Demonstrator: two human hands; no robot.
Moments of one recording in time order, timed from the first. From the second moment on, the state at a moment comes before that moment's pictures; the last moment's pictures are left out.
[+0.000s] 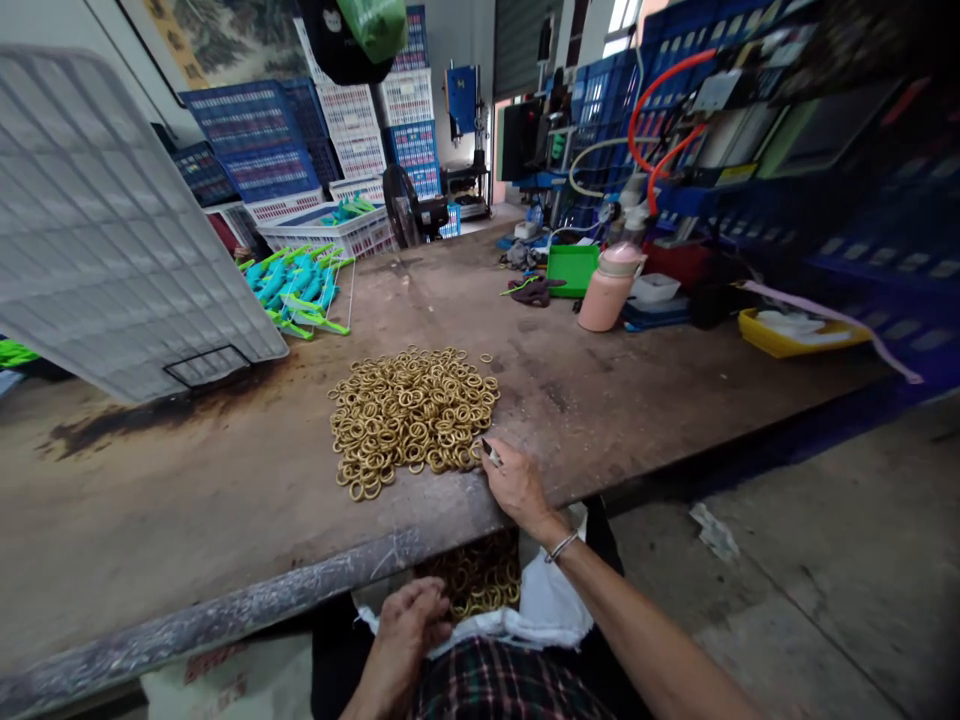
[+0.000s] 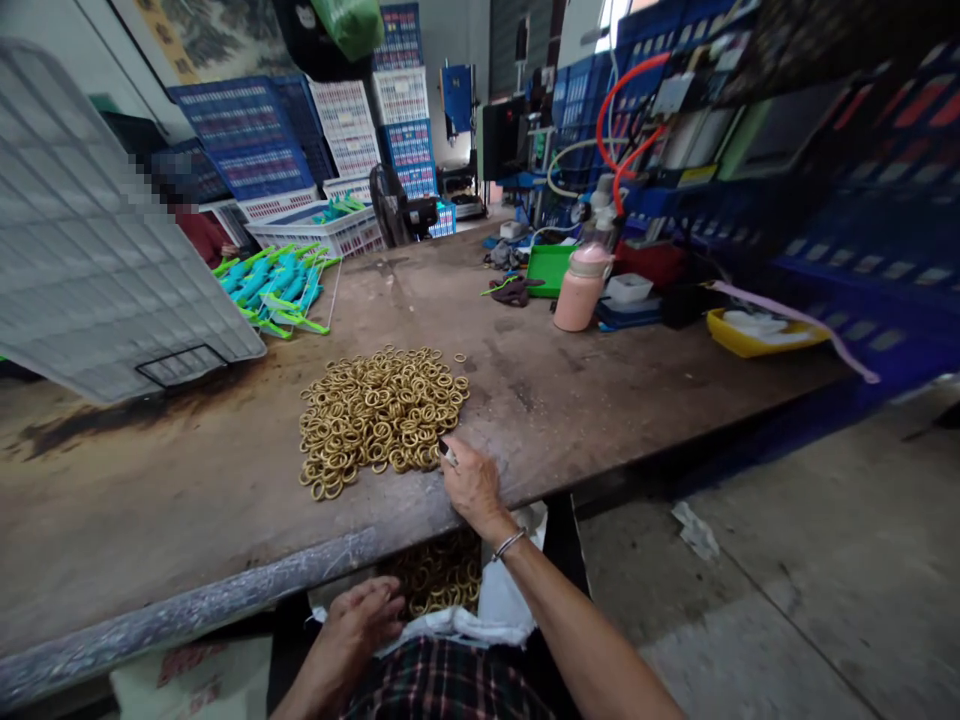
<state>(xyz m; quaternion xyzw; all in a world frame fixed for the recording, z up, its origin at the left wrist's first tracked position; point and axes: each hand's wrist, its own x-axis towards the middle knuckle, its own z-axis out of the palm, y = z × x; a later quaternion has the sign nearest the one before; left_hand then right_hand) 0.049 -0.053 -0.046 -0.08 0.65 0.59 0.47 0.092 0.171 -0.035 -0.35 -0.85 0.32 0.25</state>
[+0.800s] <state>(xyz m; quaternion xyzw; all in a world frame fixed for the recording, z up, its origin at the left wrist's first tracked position) 0.030 -0.022 -0.010 0.25 0.75 0.56 0.24 0.107 0.086 -0.006 -0.24 -0.76 0.59 0.15</state>
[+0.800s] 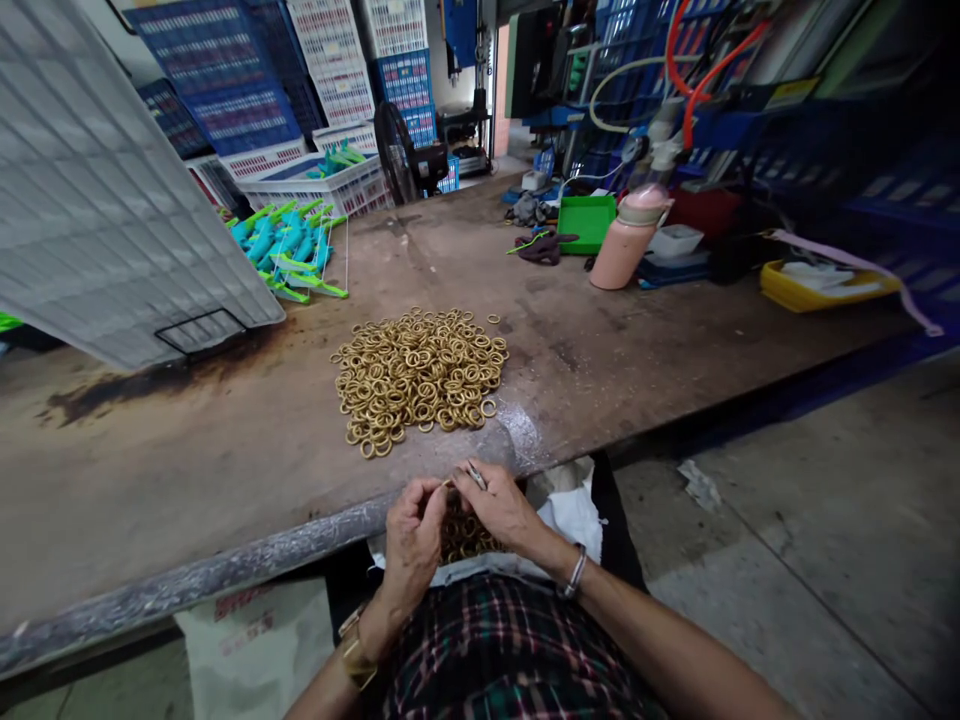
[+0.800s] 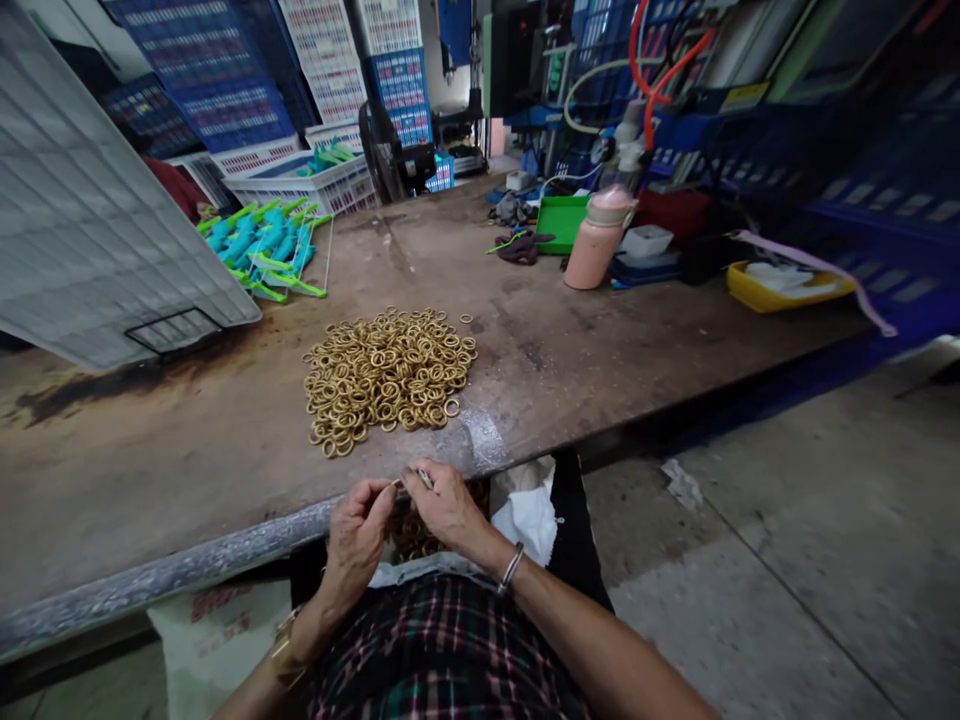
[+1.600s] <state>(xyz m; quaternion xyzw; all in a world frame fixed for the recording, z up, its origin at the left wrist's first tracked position) 0.027 -0.035 -0.006 0.09 0.57 0.68 0.46 0.091 0.080 -0.001 -0.25 -0.77 0.57 0.13</state>
